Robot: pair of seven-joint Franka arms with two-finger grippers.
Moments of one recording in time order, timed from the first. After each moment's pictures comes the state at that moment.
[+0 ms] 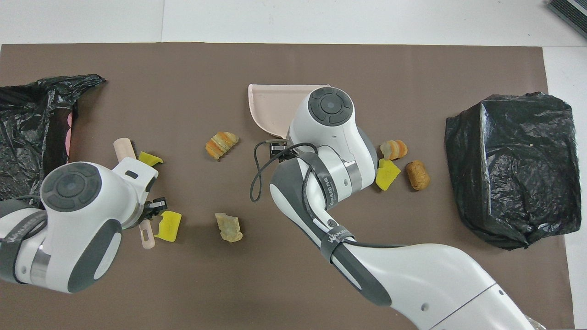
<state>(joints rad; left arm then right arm) -0.25 -0.14 0.00 -2.29 0.15 2.01 -0.58 0.51 0.57 0.02 -1.47 0.16 2.07 0.45</state>
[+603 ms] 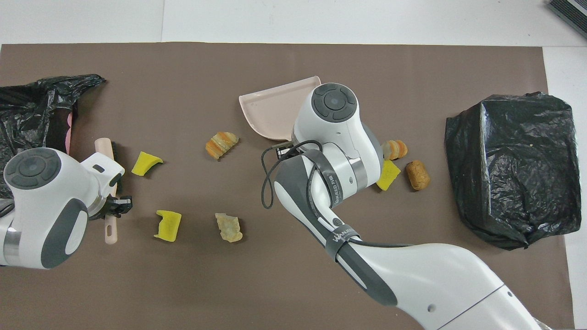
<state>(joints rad) -0.09 -0.04 -0.02 -2.29 0.20 2.05 -0.35 0.49 0.56 0.01 -1.47 0.13 2.03 0.16</state>
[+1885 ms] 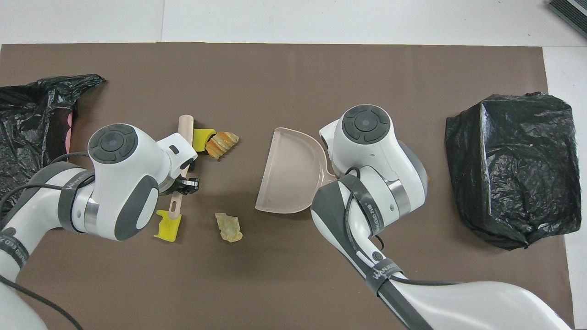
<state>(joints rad) -0.29 0.13 -0.04 -2.10 0.01 2.11 -0.17 0.45 0.32 0.02 -1.78 -0.03 1.91 -0.79</state>
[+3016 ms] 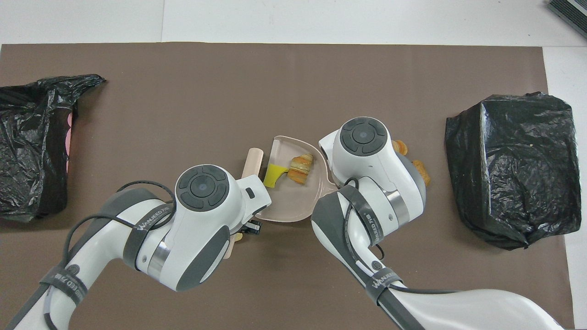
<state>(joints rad) -0.57 0.03 -0.04 -2.10 -0.07 1.95 -0.29 0.45 0.30 0.01 -1.83 -0.03 1.93 -0.82</state>
